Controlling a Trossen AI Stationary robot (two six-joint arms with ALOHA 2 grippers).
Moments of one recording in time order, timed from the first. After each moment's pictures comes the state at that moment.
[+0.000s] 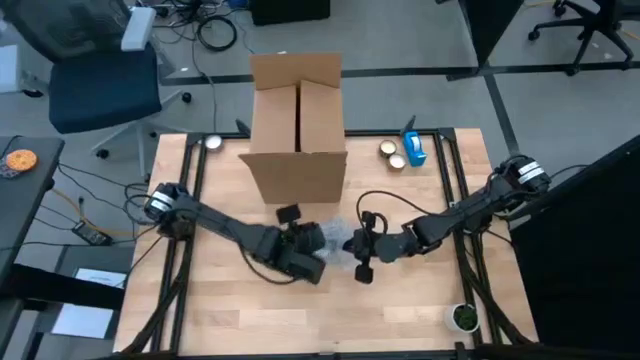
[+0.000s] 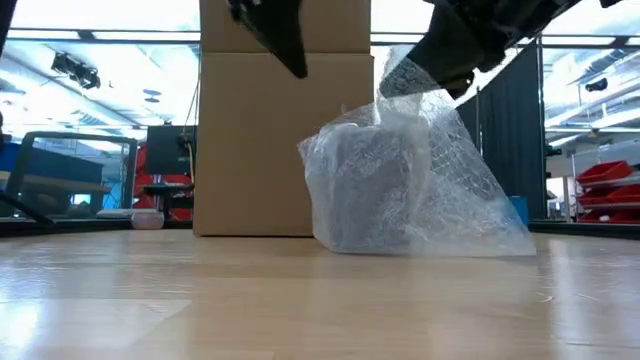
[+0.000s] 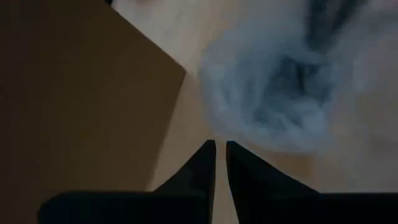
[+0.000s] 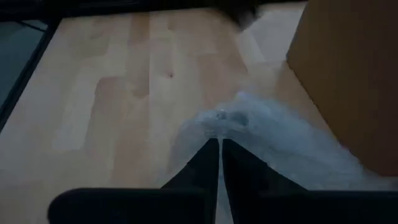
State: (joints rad) left arm -0.42 1.87 1.64 -1.06 -0.70 -0.59; right arm 0.40 1.49 0.84 0.10 0.50 0.27
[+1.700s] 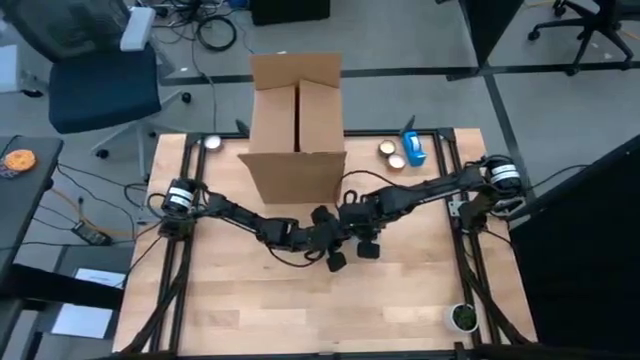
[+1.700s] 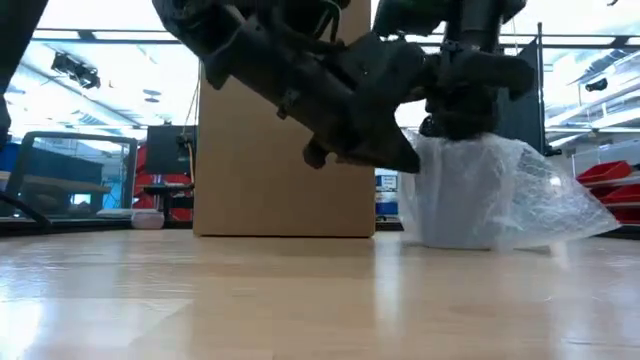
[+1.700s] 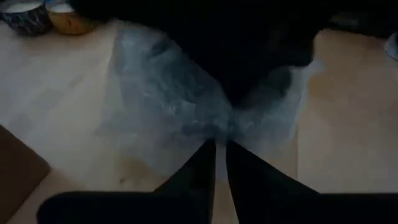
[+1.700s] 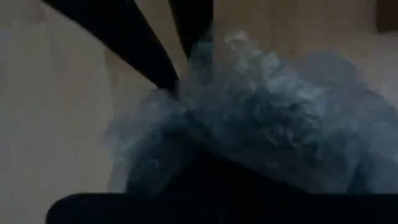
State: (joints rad) left arm -0.20 1.97 1.16 0.31 -0.40 -0.32; right arm 0.10 1.72 1.17 -0.80 0.02 0.21
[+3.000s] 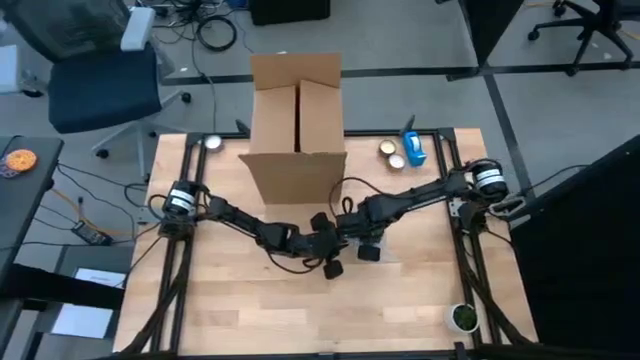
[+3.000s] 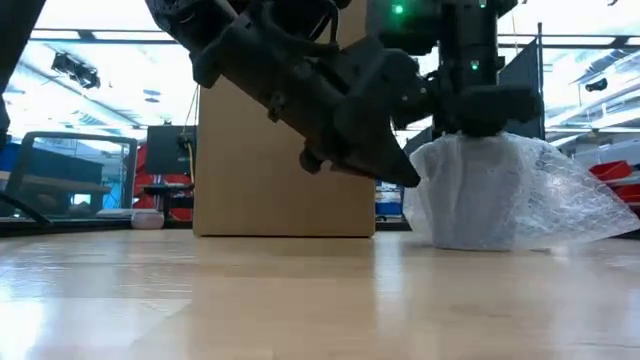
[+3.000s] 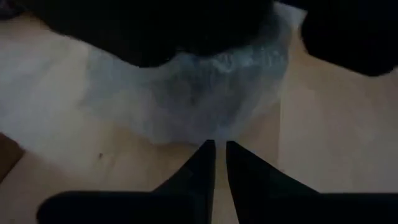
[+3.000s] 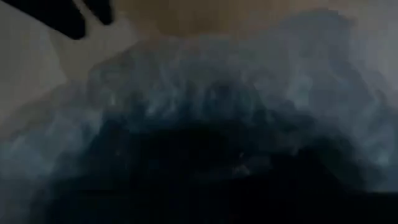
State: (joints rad) left arm -0.23 1.97 1.15 0.25 -0.38 -0.30; right arm 0.14 1.84 1.26 -1.01 0.09 0.30
